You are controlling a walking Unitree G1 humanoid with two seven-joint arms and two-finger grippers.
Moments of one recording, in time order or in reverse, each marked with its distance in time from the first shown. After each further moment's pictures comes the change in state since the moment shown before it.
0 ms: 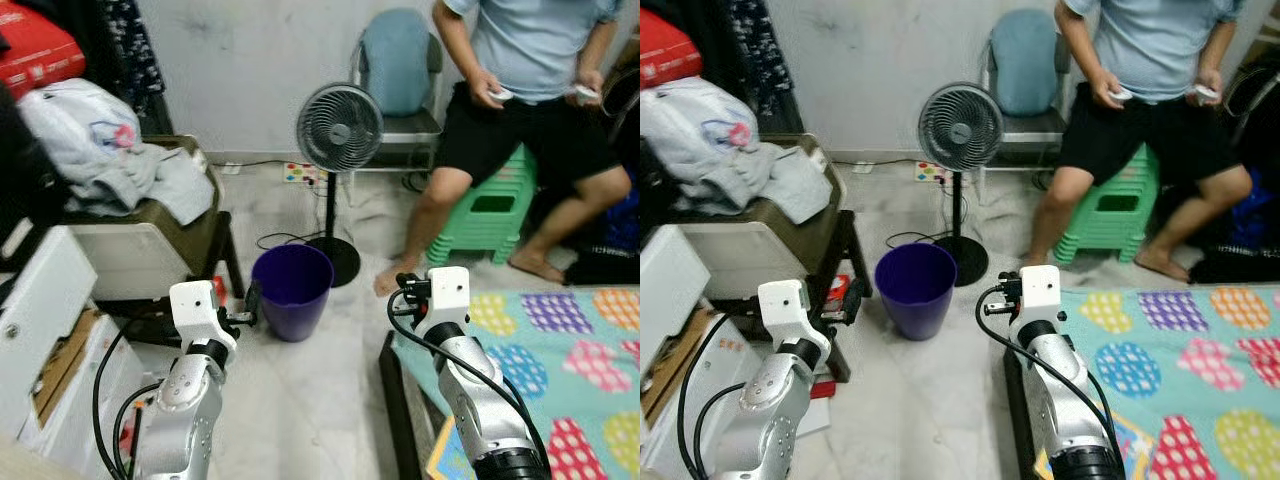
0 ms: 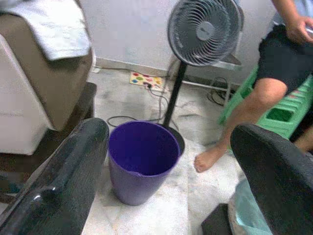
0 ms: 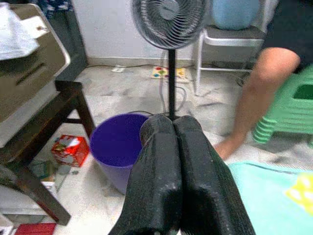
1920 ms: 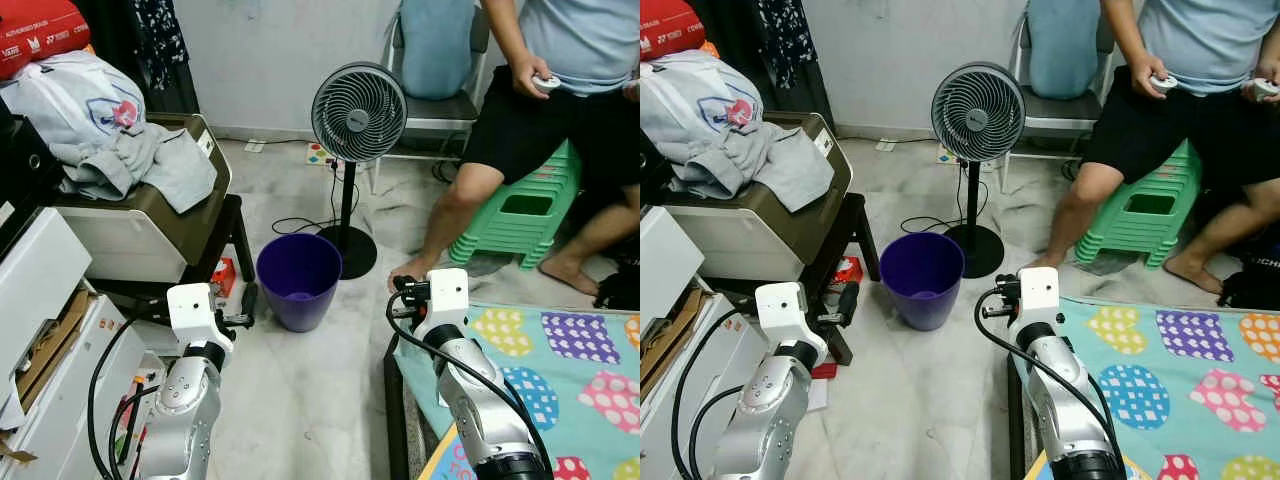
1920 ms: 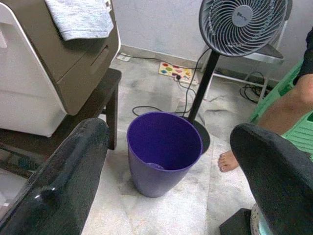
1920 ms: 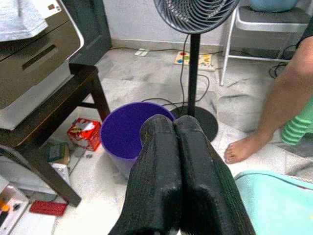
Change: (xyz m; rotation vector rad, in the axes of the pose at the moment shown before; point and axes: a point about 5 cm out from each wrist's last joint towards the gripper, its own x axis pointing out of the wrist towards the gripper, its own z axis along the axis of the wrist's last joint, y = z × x) left arm -0.002 0.004 -0.002 0.028 0.006 0.034; right arm -0.004 0.003 0.000 0.012 0.012 0.017
